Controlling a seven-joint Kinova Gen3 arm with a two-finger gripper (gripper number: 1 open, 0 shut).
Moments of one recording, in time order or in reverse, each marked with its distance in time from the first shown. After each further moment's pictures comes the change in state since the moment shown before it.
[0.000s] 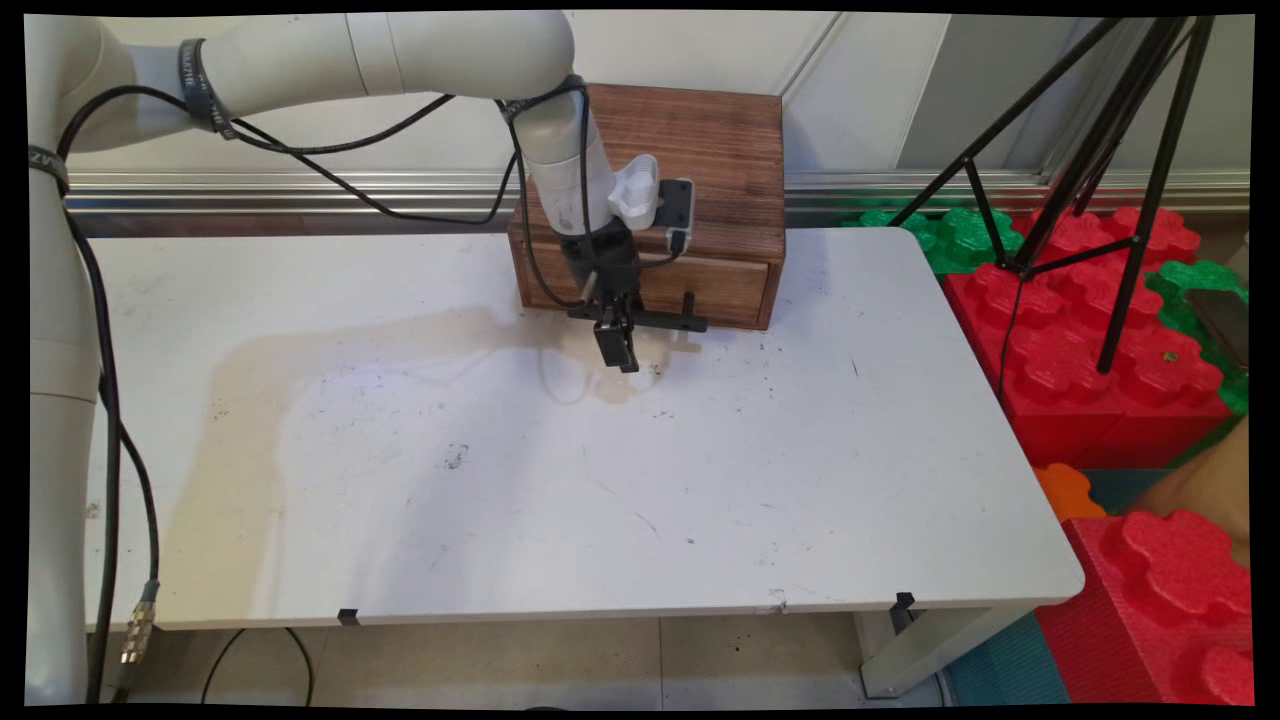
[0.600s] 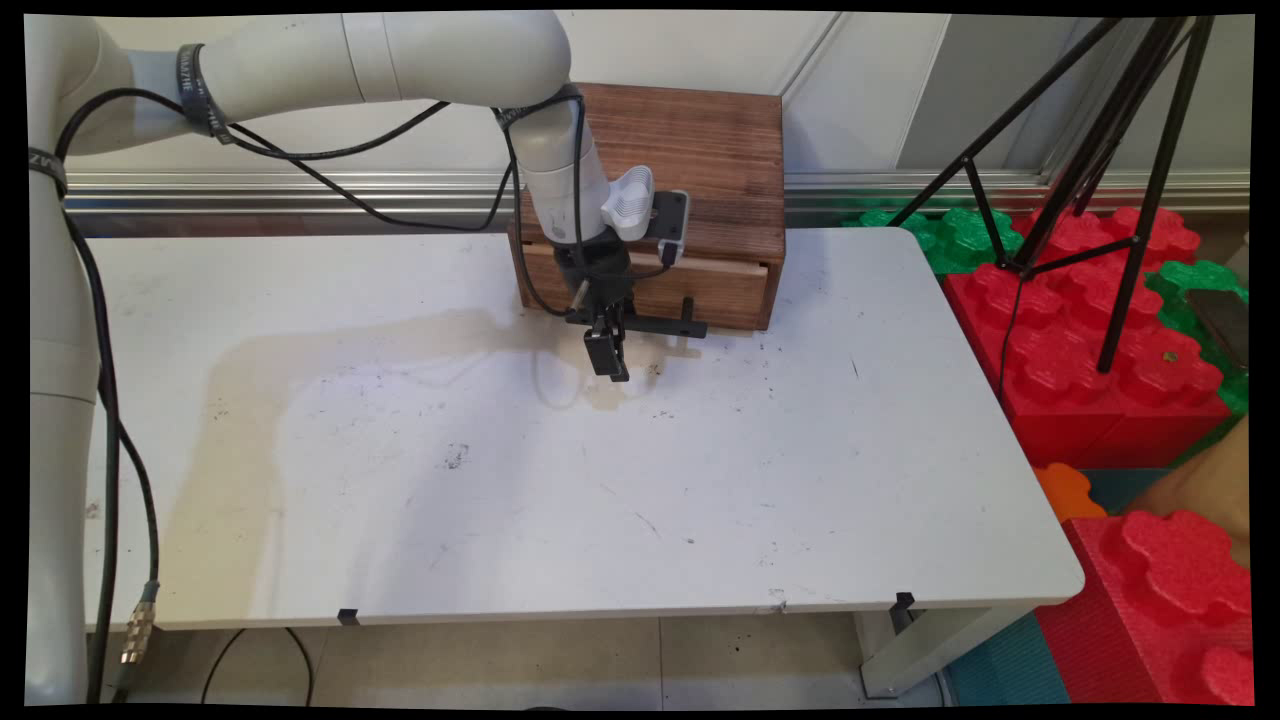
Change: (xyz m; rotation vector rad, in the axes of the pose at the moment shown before) arm -0.005 0.006 0.004 -0.018 -0.019 0.027
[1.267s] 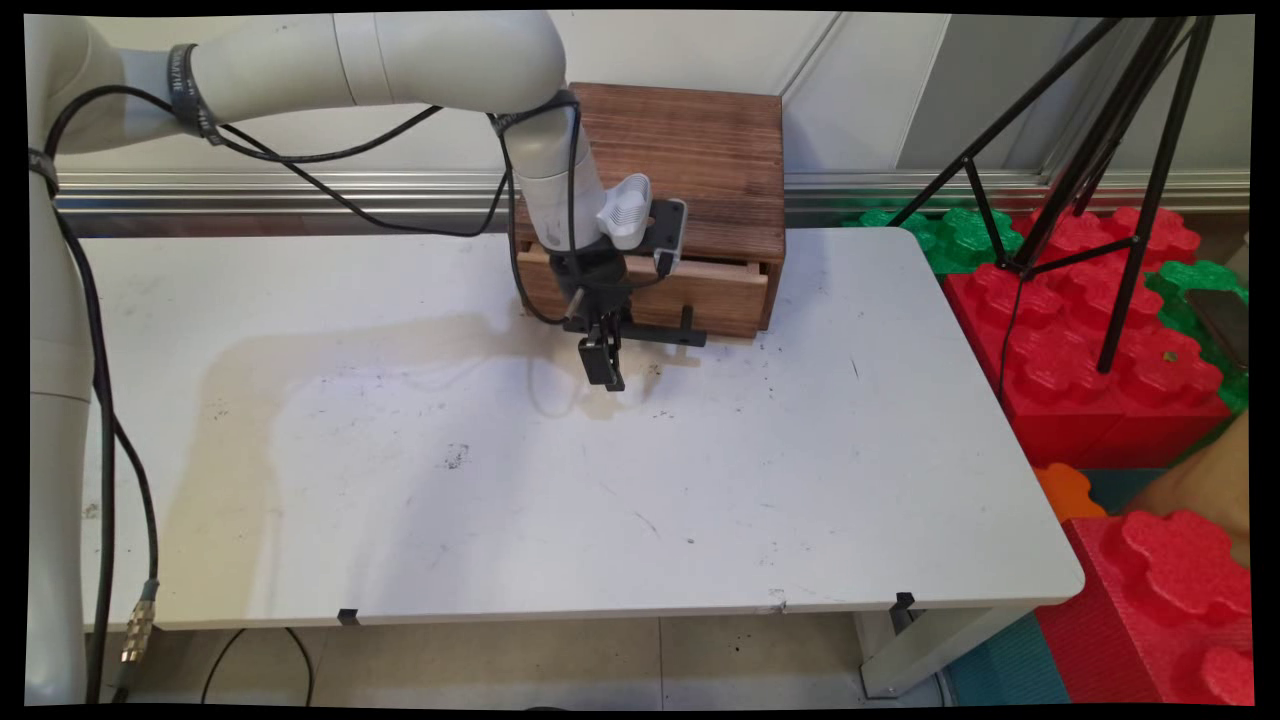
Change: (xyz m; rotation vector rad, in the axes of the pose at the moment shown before) arm -0.001 0.011 -0.001 -0.015 -0.003 0.018
